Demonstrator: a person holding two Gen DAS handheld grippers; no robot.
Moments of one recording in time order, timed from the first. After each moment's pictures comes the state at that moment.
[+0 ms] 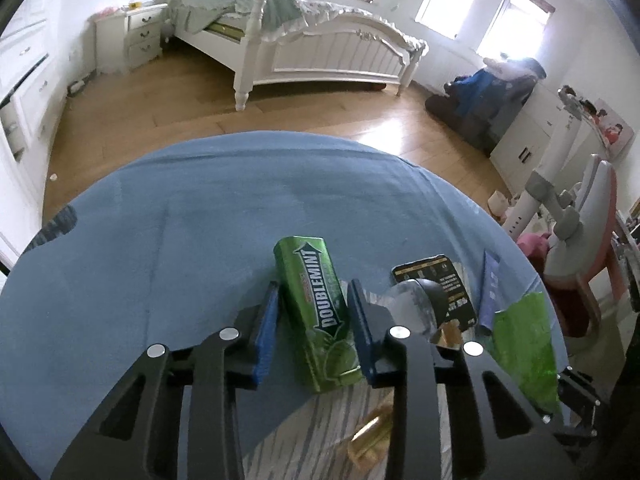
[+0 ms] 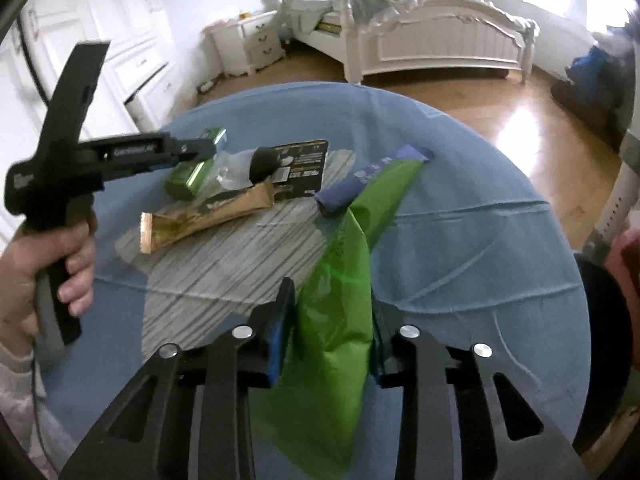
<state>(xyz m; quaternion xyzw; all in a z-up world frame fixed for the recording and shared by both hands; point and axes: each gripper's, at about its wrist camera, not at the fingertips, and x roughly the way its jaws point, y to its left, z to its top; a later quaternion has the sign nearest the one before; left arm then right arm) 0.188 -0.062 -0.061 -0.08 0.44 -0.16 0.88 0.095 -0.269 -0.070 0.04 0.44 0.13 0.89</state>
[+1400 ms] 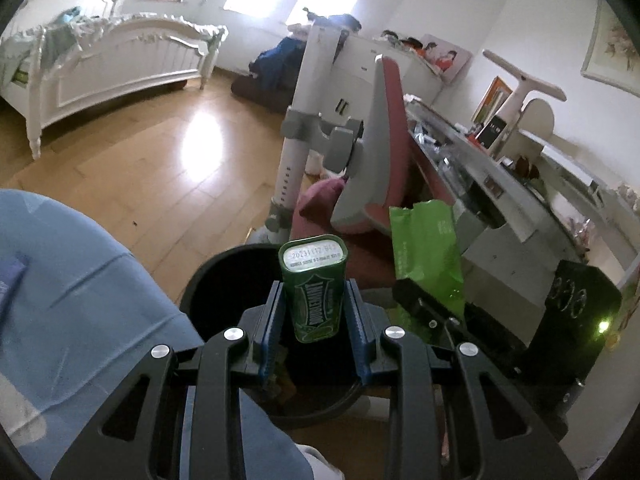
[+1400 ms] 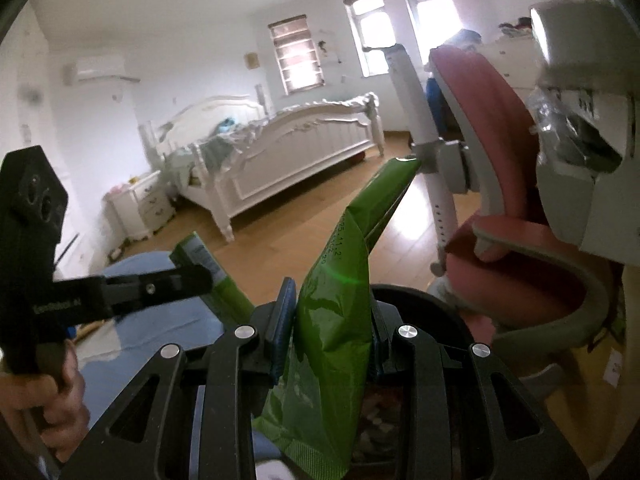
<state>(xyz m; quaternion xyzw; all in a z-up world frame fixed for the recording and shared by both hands) 0.078 -0.377 -0.030 -0.04 0.39 -0.45 0.80 -0.039 -0.544 -0.048 0.15 0.23 -0.09 0.96</state>
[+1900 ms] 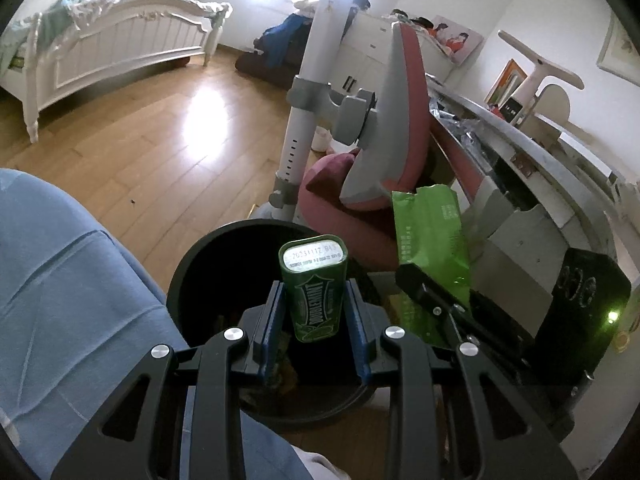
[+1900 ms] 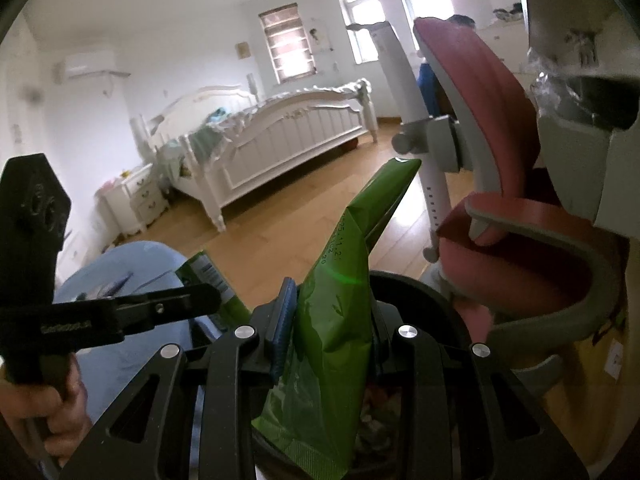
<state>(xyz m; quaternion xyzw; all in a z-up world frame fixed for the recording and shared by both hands) 0.091 -0.400 -0.059 -0.02 0.43 -0.45 0.79 -0.017 -0.563 -0.077 0.16 0.25 -0.09 0.95</state>
